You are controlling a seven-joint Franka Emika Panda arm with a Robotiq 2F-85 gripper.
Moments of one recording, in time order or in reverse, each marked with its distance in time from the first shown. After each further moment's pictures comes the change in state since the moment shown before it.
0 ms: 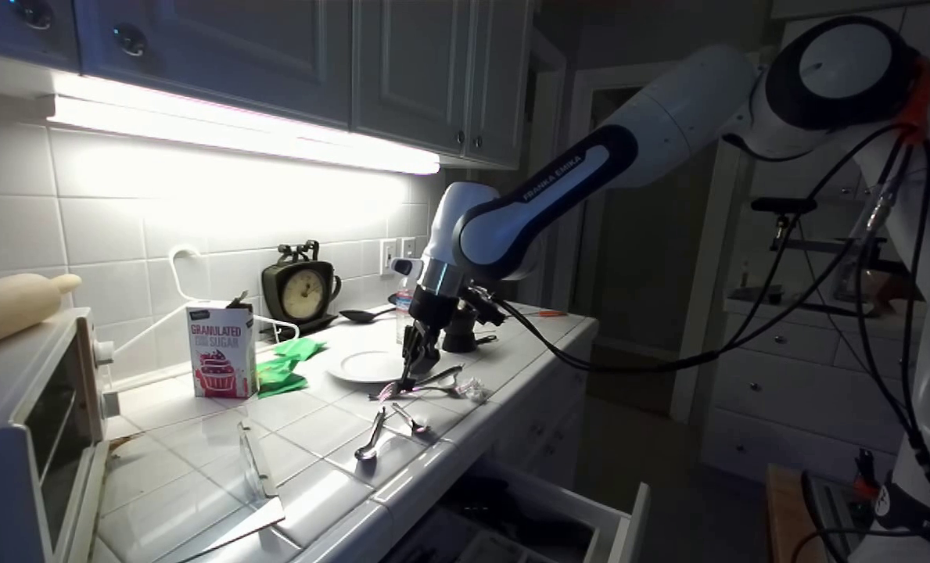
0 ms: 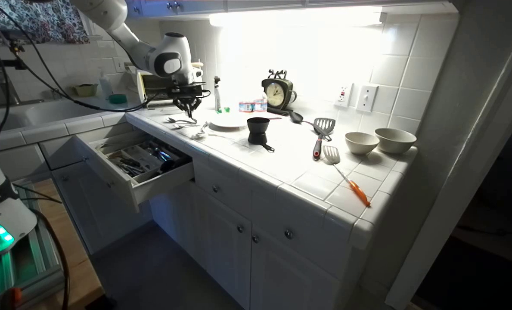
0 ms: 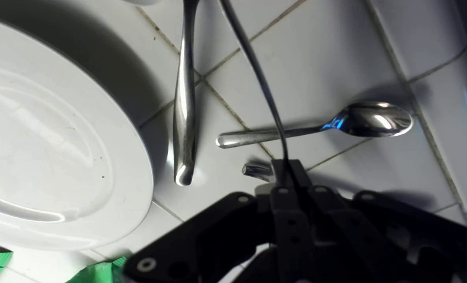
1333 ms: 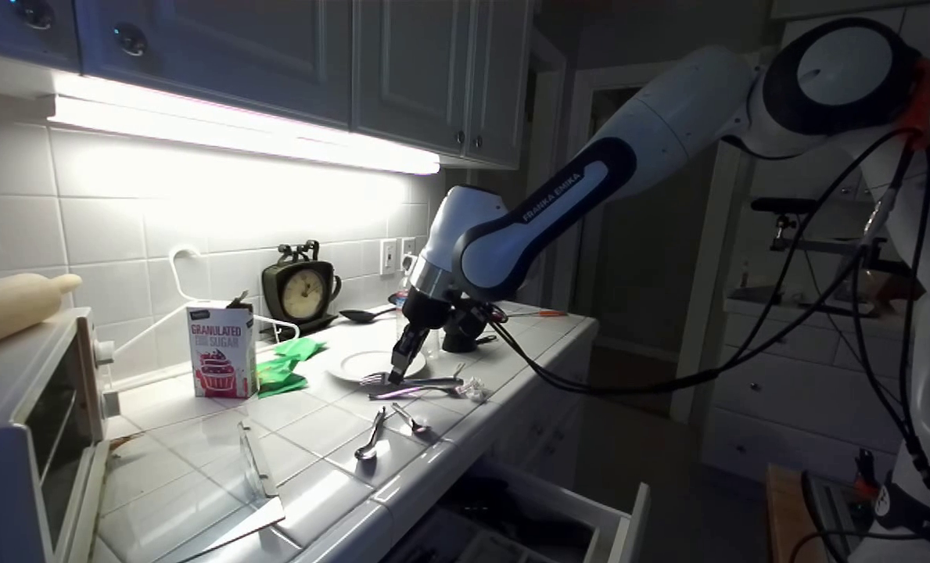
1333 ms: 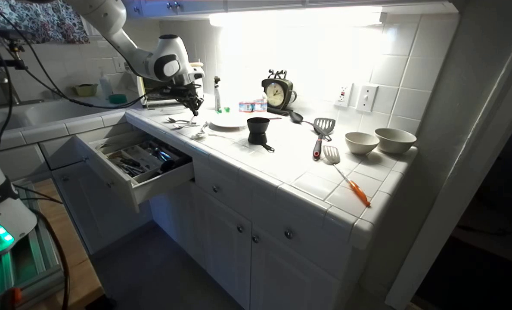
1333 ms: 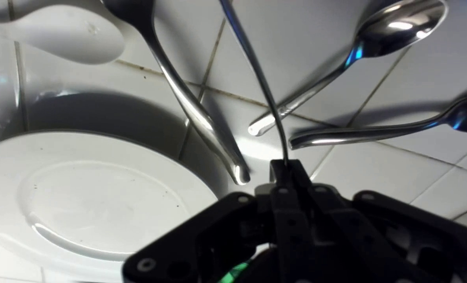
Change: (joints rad) arm 0.123 0.008 -0.126 -0.010 -0.057 0.152 0.620
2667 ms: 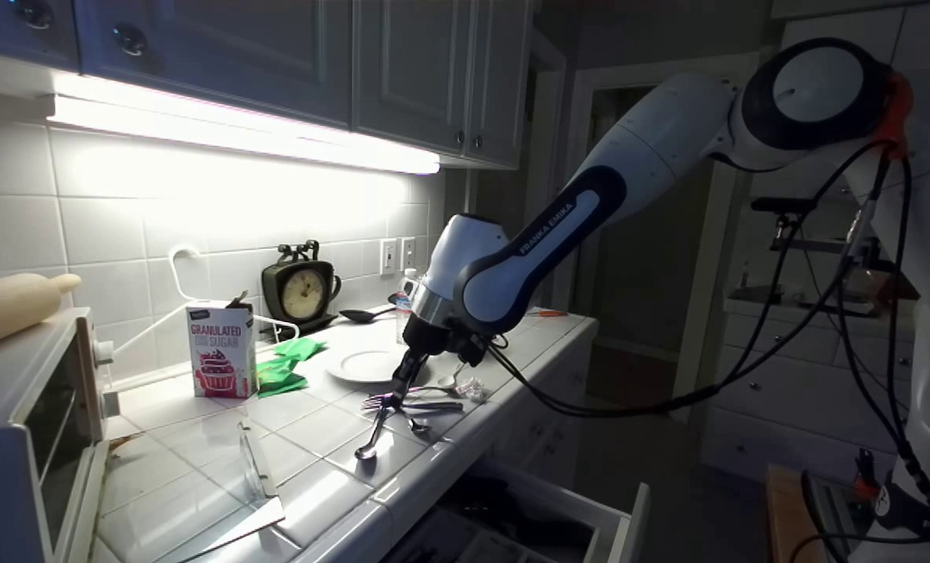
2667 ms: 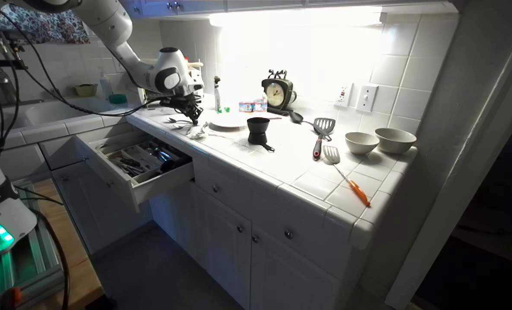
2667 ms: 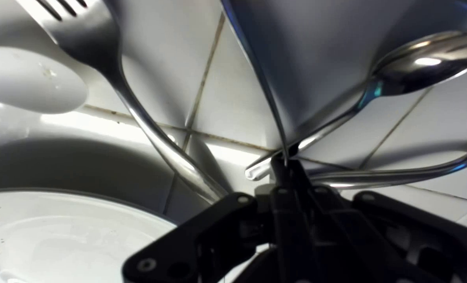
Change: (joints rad) arm -0.001 0.070 0.001 -0.020 -0.019 0.094 0.033
